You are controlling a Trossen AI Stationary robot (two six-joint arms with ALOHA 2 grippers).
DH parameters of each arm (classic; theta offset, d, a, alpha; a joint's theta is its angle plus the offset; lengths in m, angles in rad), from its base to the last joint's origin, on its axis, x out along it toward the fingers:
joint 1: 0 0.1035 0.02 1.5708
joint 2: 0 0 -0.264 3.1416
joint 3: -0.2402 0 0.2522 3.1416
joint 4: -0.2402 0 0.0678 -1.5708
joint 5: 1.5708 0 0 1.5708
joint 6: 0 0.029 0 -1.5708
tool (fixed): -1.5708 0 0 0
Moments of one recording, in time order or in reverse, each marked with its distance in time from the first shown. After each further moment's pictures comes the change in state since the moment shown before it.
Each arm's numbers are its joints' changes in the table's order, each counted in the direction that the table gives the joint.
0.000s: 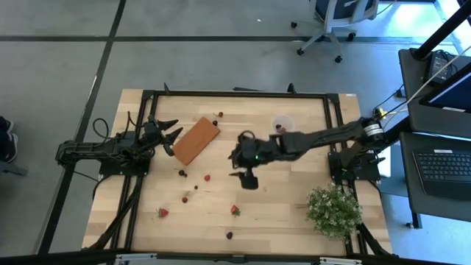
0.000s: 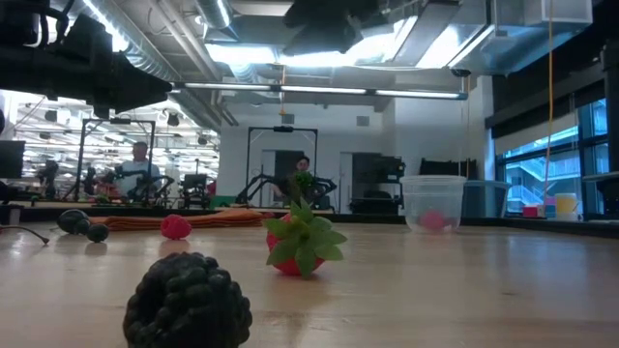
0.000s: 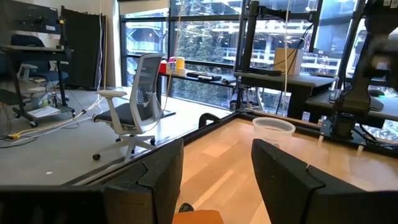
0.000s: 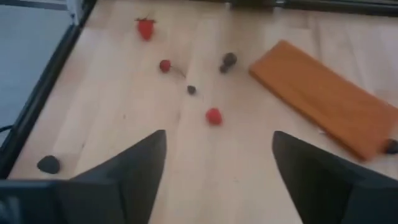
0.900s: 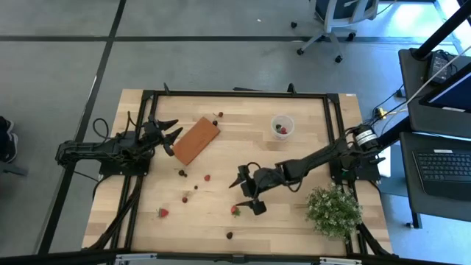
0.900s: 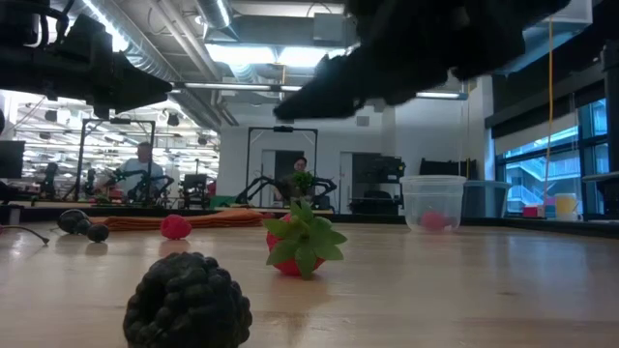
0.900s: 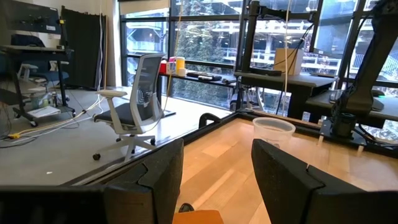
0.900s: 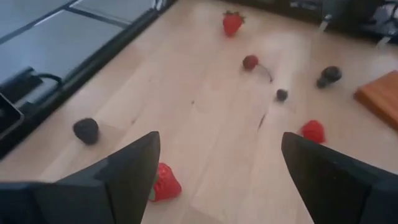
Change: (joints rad) left arm 0.000 0.000 0.000 0.000 0.000 -0.001; right arm 0.146 -0.101 0.448 0.744 0.057 -0.132
